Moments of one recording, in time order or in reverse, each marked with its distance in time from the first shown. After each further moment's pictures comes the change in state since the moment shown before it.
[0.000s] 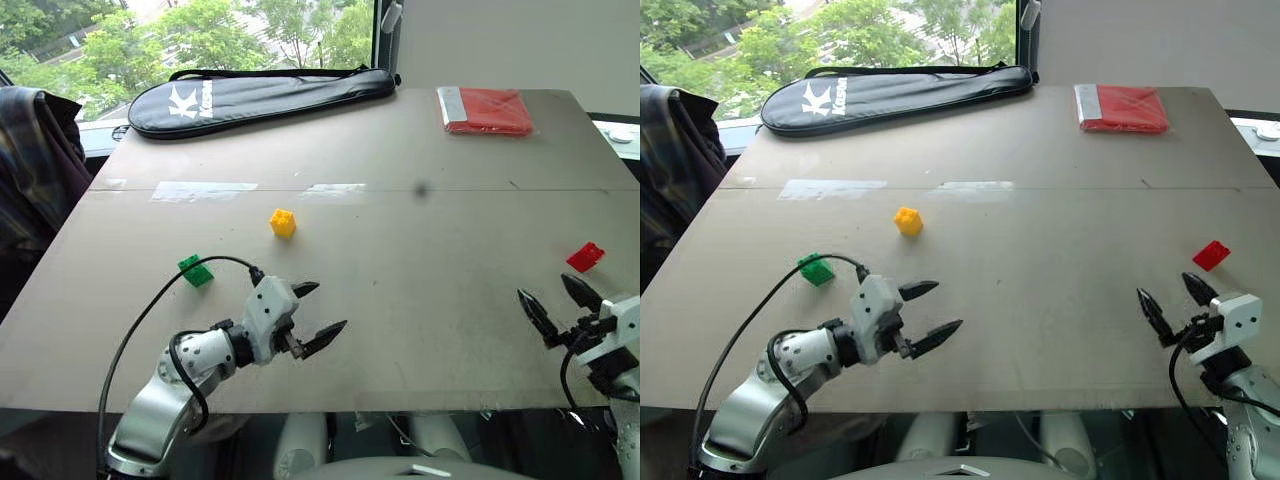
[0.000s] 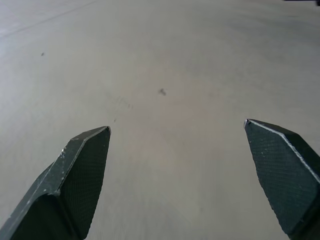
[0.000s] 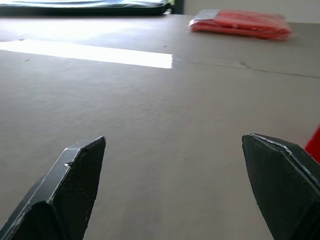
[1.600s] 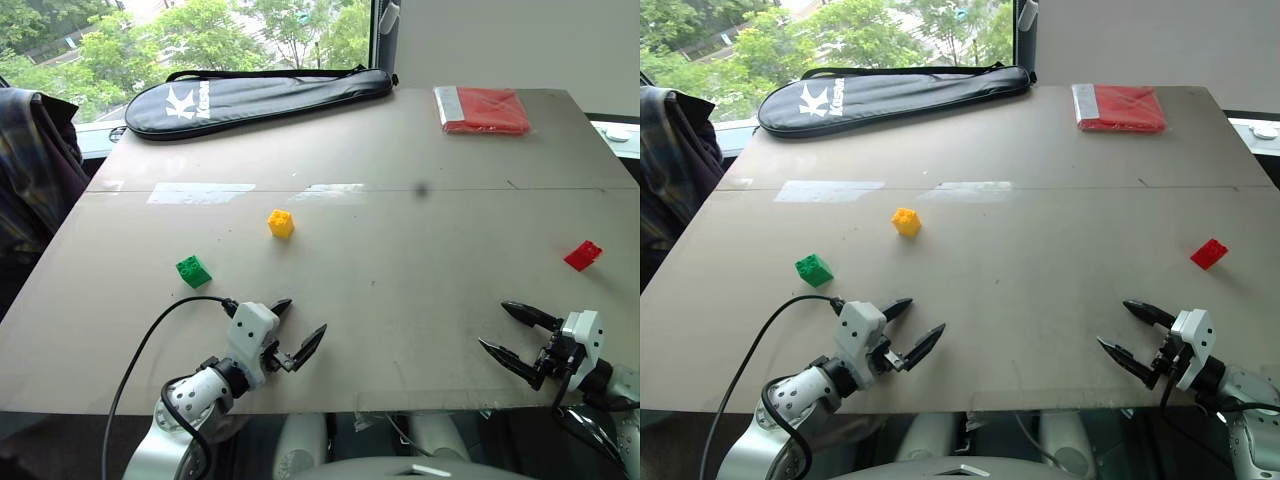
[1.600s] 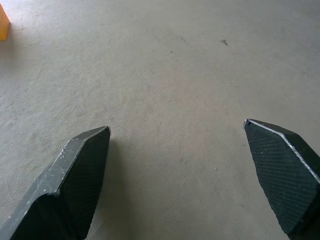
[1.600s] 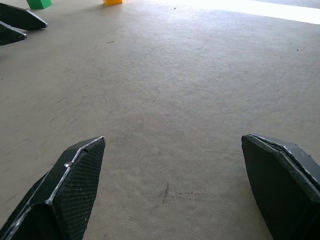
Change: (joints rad) left arm 0.297 -0.180 0.040 0.081 0.128 -0.197 0.211; right arm -0.006 -0.204 0.158 0.240 0.051 -0.159 0.647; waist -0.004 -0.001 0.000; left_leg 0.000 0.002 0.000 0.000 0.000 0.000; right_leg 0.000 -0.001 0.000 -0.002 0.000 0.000
